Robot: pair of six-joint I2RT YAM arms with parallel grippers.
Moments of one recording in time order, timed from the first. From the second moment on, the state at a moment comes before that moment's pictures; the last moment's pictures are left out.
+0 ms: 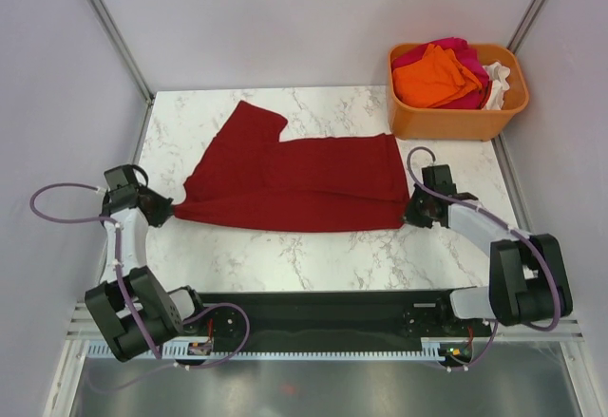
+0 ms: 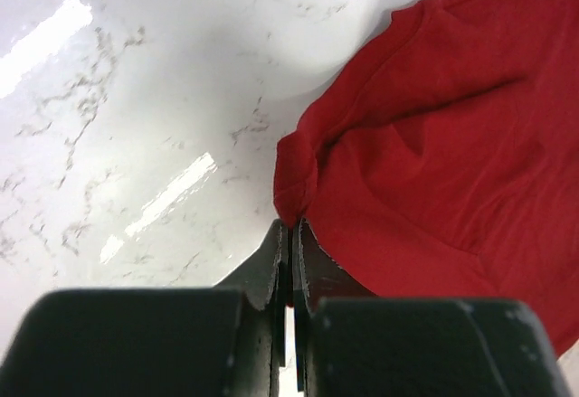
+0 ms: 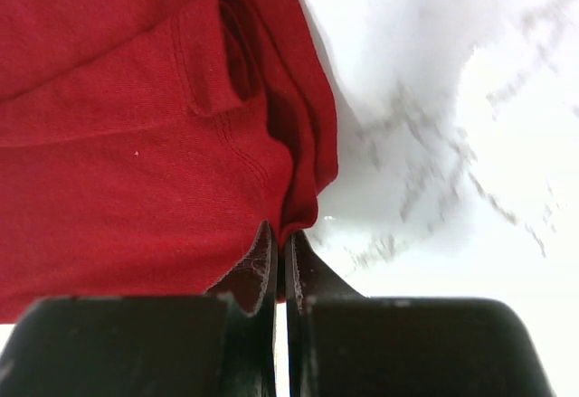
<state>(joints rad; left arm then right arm) 0.45 1.17 0.77 -0.55 0.09 -0.63 0.13 1.38 0.64 -0.31 -0.07 0.59</state>
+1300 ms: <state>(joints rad) 0.40 1.07 1.06 -0.70 0.40 -0.61 0.12 1.04 0.80 -0.64 0.01 0.68</state>
